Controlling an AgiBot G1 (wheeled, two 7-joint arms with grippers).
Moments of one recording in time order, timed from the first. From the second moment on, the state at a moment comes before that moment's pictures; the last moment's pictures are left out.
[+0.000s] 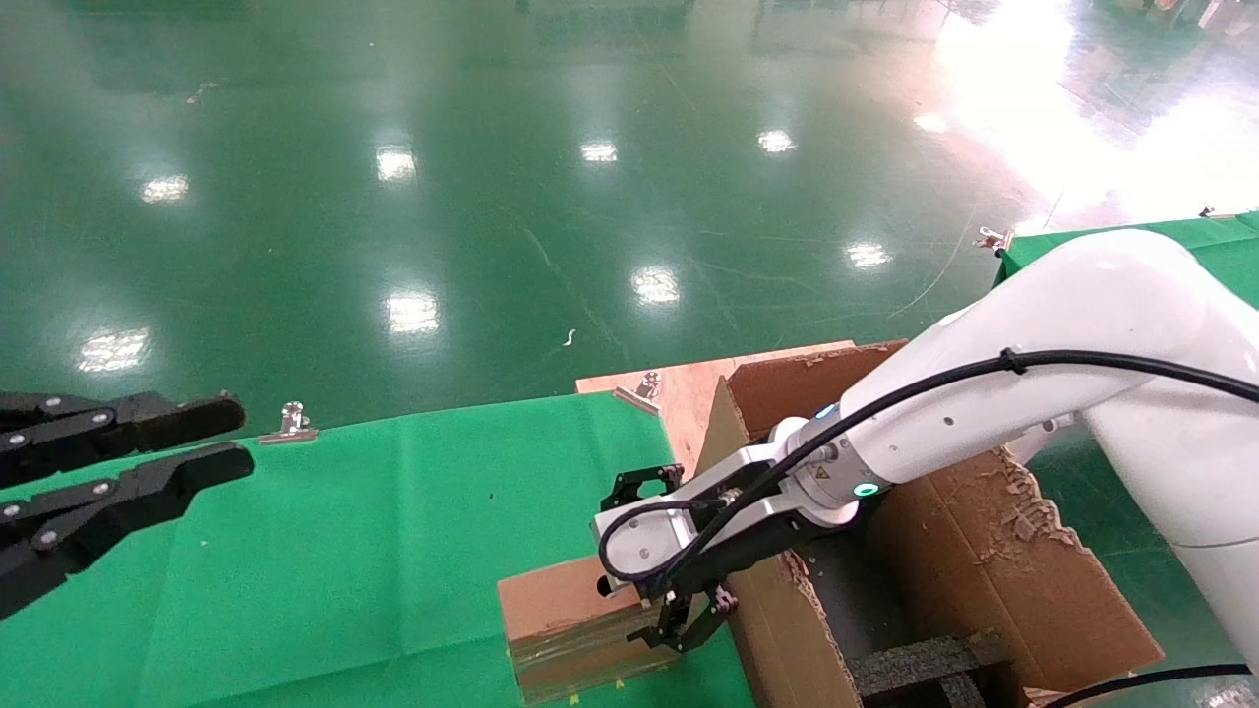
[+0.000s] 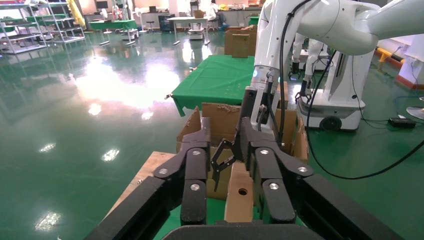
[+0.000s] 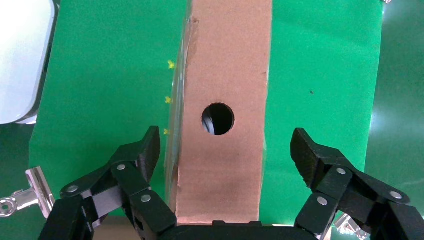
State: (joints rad) left arm -1.07 0.56 0.36 -1.22 0.64 1.43 -0.13; right arm 1.45 -0.88 -0.75 1.33 -1.71 -1.52 0.22
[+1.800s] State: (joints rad) left arm -1.07 0.56 0.36 -1.22 0.64 1.43 -0.13; right arm 1.91 -0.77 -0.87 1.10 -1.37 -1.60 0.10
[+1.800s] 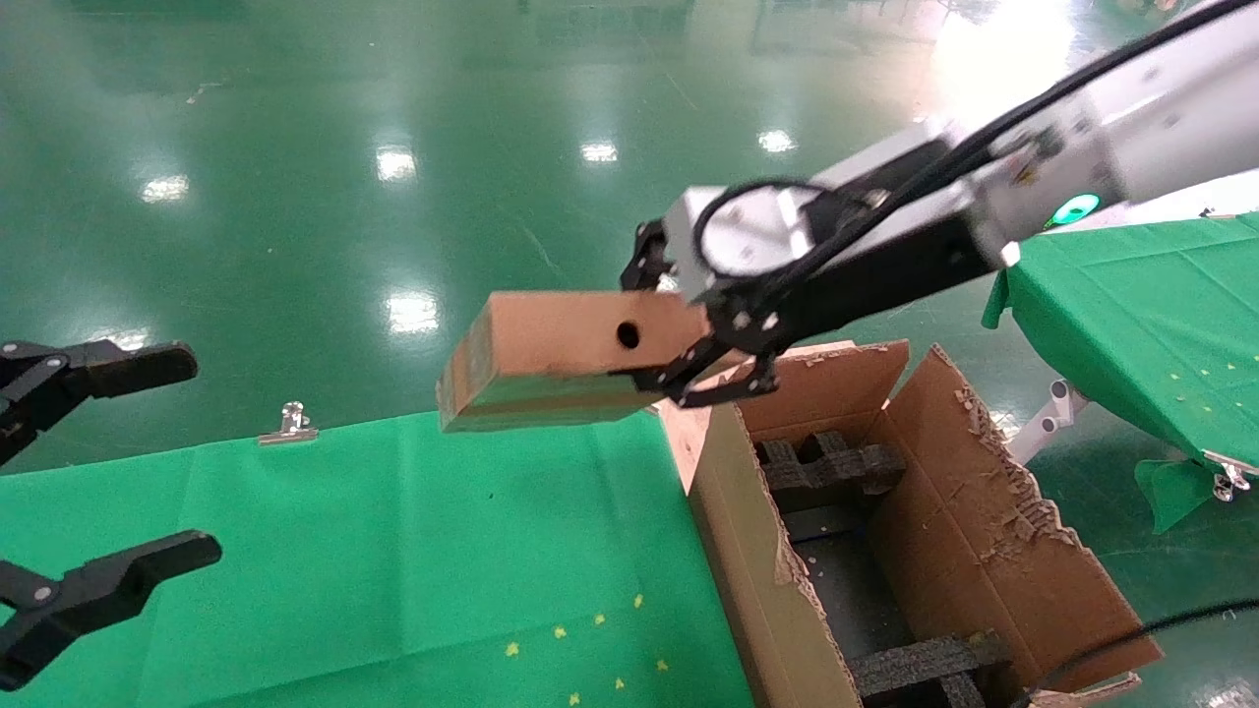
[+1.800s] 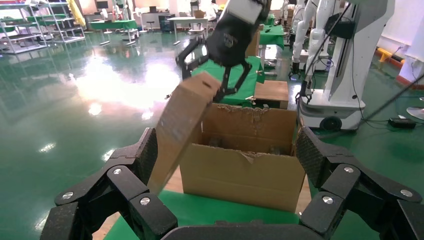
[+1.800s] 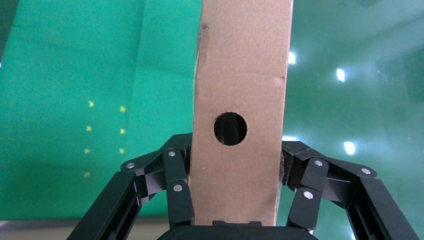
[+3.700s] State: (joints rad) left arm -1.07 0.56 0.36 -1.22 0.64 1.43 -0.13; right arm 2.31 -0.35 -1.52 0.69 -1.27 -1.55 0.09
